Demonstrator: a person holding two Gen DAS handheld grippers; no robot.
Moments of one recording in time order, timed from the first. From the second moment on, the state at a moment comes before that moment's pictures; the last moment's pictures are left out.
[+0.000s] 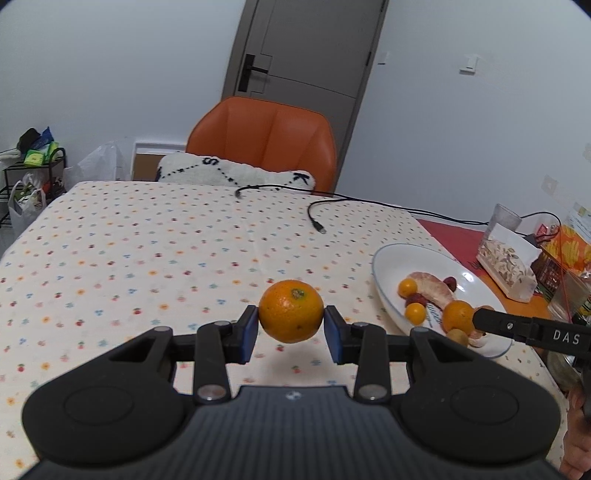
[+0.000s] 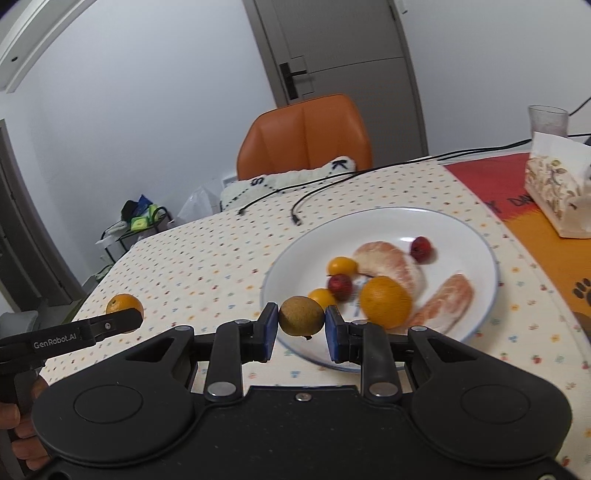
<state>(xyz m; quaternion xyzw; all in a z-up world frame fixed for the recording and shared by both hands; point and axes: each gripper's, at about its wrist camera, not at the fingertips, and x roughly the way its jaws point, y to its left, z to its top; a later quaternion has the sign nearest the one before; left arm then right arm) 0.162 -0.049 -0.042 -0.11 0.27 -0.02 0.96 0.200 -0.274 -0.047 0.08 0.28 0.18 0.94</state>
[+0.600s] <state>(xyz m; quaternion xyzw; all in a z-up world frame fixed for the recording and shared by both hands) 0.189 -0.101 -0.041 -0.09 0.28 -0.06 0.95 0.203 -0.323 -0.044 0.10 0.27 0.15 0.95</state>
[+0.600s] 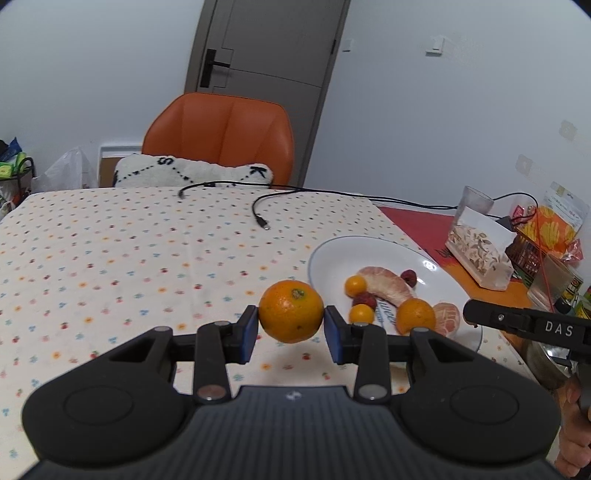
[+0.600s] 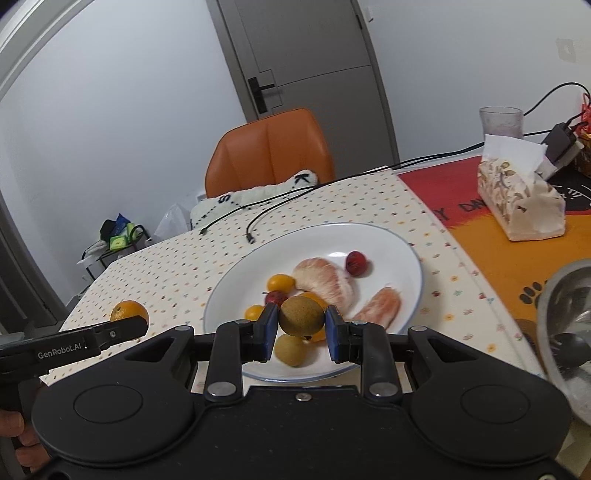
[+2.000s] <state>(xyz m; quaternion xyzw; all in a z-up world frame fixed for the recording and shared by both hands) 0.221 -0.139 -0.037 -0.06 0.30 -0.07 0.95 0.260 -0.350 -0.054 0.12 0.26 0.13 0.95</state>
